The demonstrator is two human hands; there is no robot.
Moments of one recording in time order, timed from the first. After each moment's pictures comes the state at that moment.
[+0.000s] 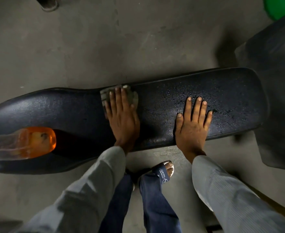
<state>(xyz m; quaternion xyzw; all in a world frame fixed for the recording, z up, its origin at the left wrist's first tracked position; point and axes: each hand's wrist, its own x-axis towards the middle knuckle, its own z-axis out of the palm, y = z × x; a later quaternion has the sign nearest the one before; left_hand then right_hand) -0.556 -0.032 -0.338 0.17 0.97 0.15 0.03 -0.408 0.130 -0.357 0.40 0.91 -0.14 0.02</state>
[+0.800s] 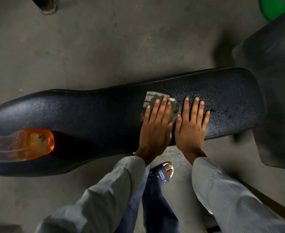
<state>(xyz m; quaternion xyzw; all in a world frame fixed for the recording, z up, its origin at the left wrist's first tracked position) -0.487 0.020 -0.341 0.41 0.89 0.12 0.12 -0.407 0.131 -0.356 0.39 0.91 -0.14 0.03</state>
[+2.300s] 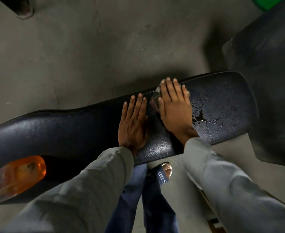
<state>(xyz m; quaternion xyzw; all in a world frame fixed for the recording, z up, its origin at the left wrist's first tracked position) -0.567 0.029 -0.352 0.41 0.90 0.12 0.09 -0.505 0.197 -0.332 0.27 0.95 -0.12 0.04</state>
